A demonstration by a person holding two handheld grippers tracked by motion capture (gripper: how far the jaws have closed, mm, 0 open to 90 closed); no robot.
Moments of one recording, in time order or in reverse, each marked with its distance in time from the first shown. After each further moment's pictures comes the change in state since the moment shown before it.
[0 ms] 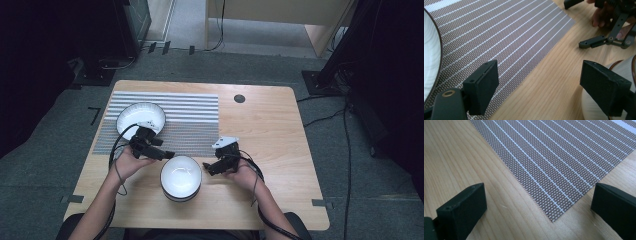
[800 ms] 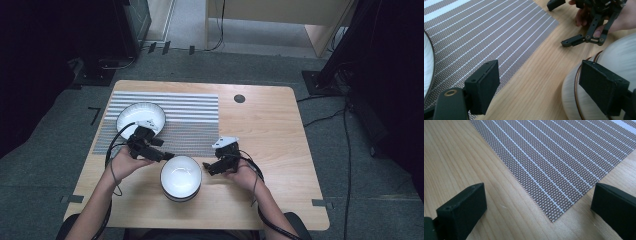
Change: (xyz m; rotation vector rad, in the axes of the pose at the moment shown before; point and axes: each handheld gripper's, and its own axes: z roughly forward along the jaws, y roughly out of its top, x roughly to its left) left arm -0.018 0.008 -0.018 0.005 -0.040 0.053; right arm 0.000 0.000 0.000 0.000 -0.001 0.000
